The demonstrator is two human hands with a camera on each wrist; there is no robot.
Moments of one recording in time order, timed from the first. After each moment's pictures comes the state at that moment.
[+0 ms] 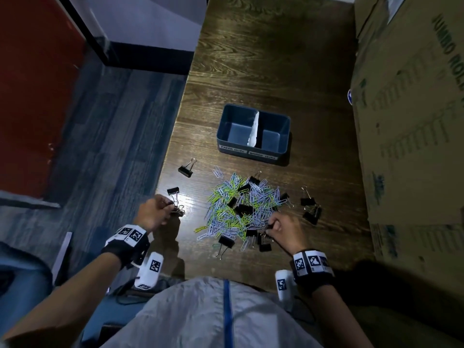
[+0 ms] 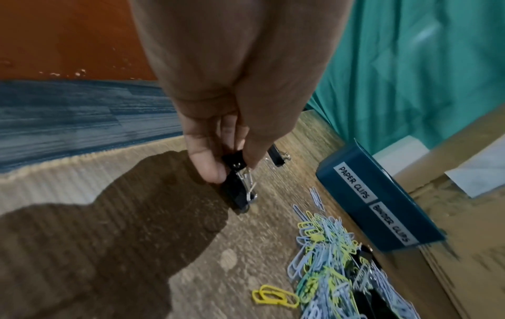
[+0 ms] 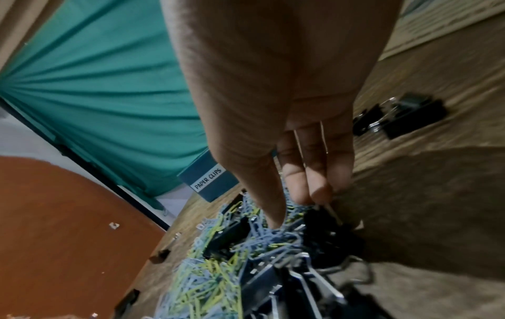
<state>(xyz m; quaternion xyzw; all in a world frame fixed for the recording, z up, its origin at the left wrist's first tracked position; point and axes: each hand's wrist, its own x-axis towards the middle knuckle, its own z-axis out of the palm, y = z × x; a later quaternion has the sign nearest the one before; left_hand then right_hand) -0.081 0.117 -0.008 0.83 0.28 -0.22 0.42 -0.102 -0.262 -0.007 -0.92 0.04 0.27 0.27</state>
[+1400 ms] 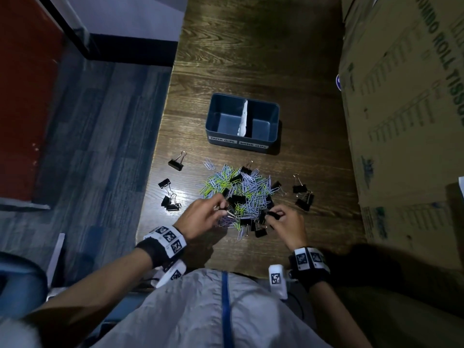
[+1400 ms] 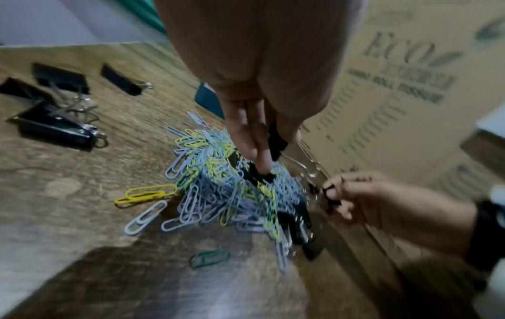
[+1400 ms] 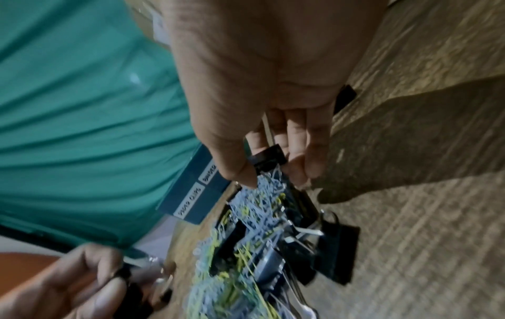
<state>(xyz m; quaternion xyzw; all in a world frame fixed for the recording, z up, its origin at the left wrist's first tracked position) -0.095 0.006 0.012 0.86 -0.18 -0.22 0.42 -0.125 -0.274 -0.021 -0.89 0.19 0.18 0.38</state>
